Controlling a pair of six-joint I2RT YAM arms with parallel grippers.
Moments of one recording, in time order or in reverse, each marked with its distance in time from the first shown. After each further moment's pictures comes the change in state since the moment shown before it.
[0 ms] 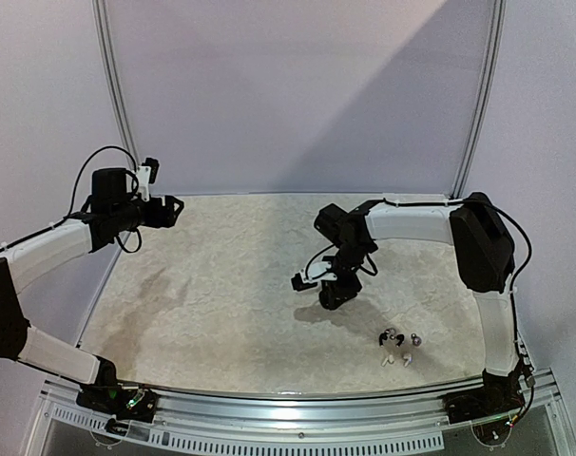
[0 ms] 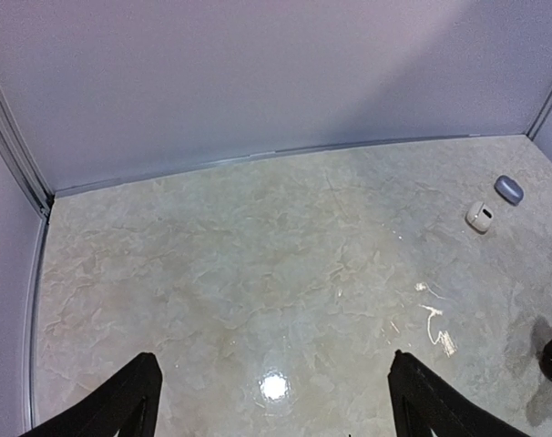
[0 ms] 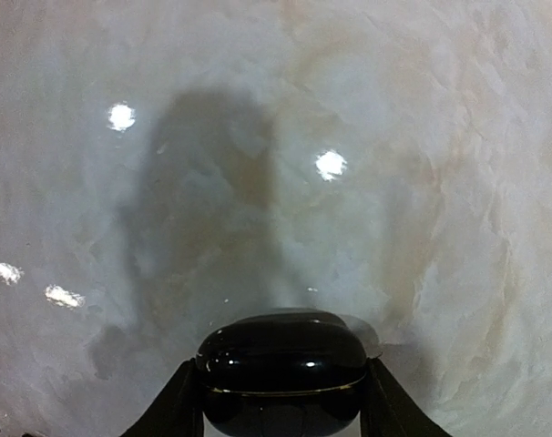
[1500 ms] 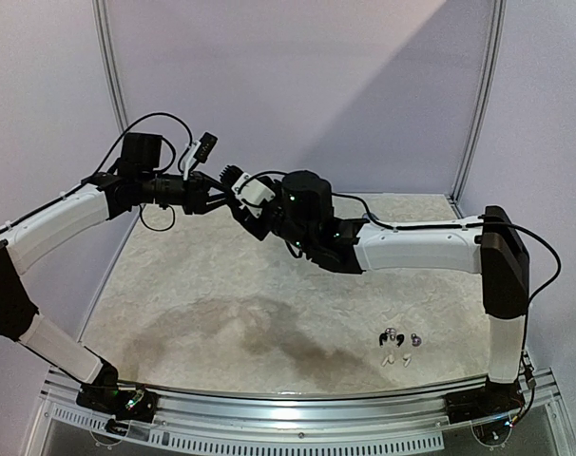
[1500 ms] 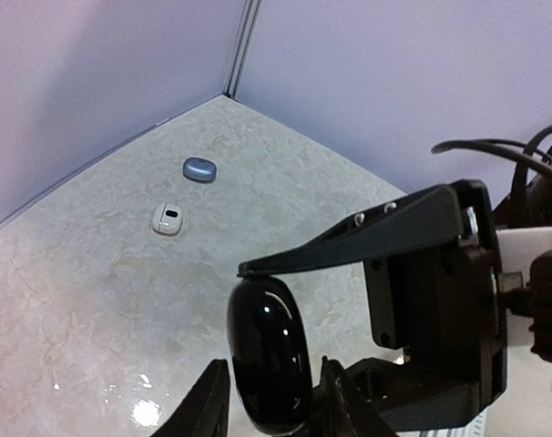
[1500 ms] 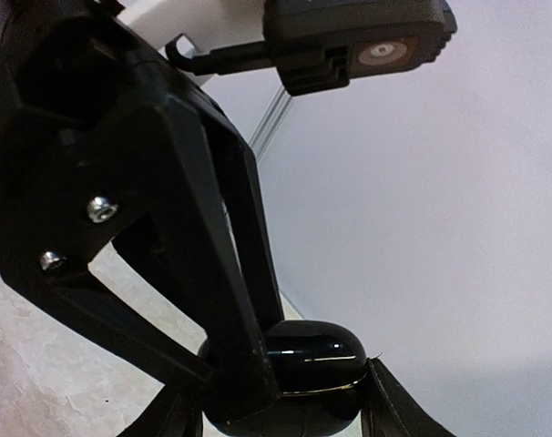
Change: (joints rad) left arm -0.237 0.133 0.349 -0.258 0.612 0.040; right arm 0.312 -0.157 -0.061 1.306 0.475 0.554
